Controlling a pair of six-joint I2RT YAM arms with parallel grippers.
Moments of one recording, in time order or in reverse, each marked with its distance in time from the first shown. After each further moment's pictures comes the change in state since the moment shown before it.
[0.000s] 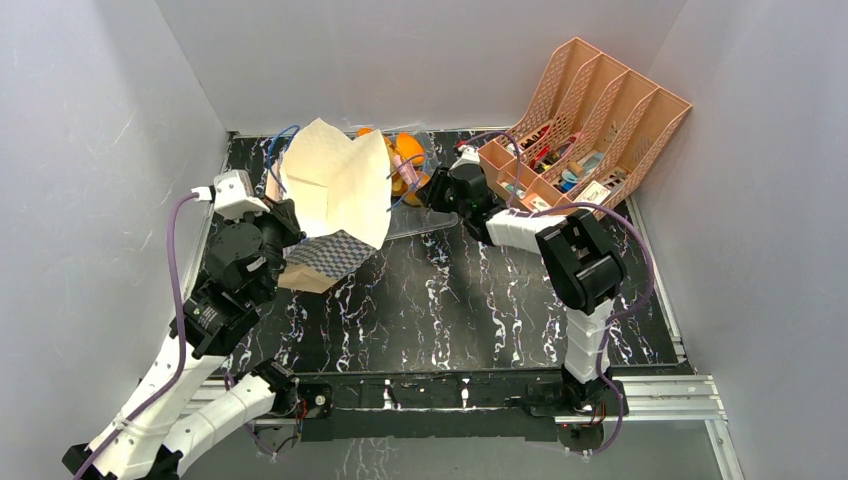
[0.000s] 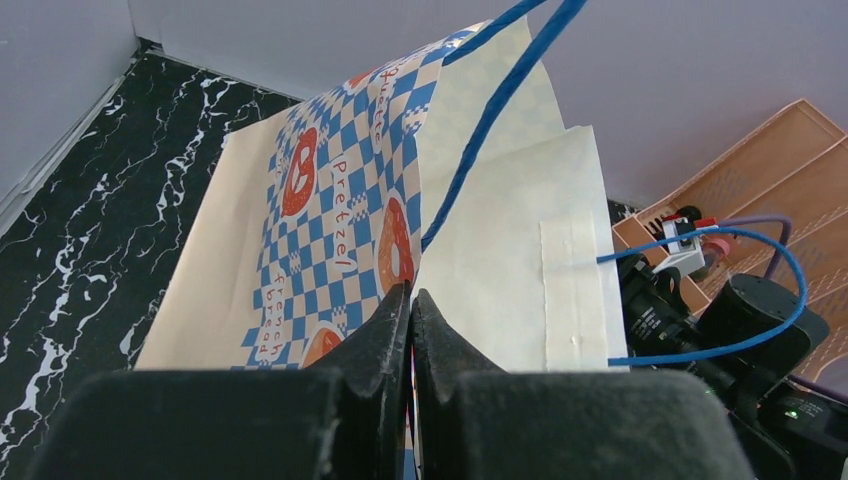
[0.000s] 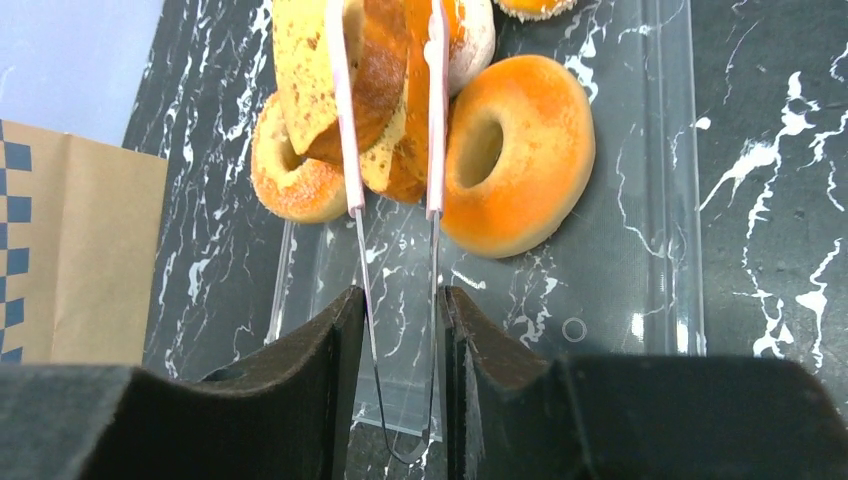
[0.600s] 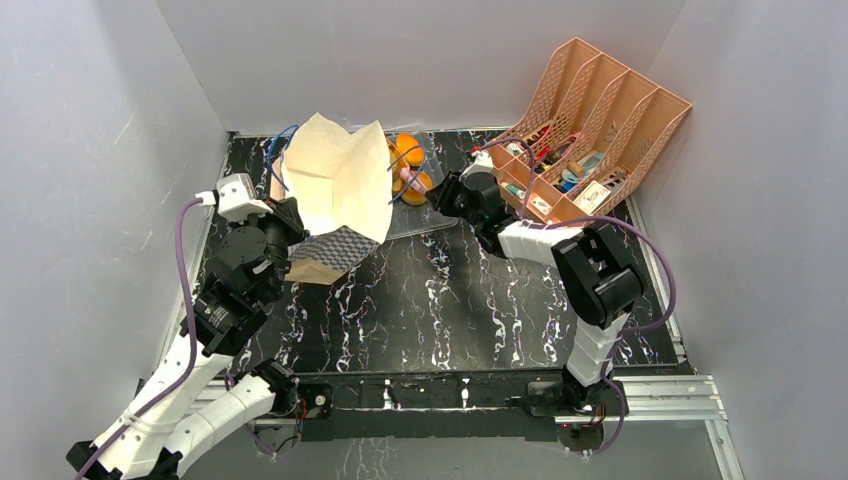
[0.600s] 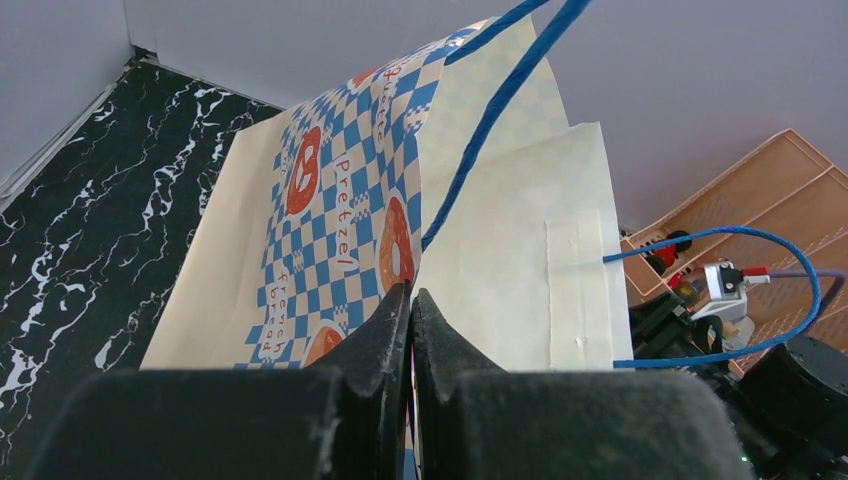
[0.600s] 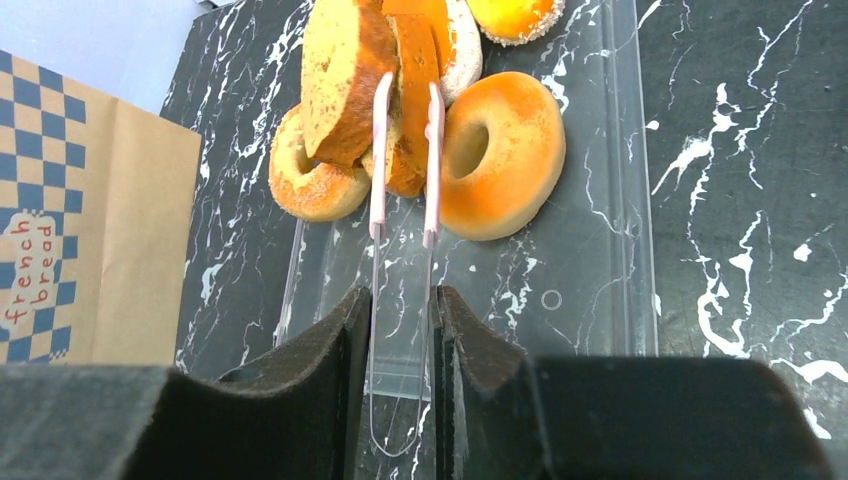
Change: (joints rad) left arm 0.000 -0.013 -0.084 0.132 -0.021 -0.001; right arm -0.002 -0.132 -0.157 0.100 0.053 -0.006
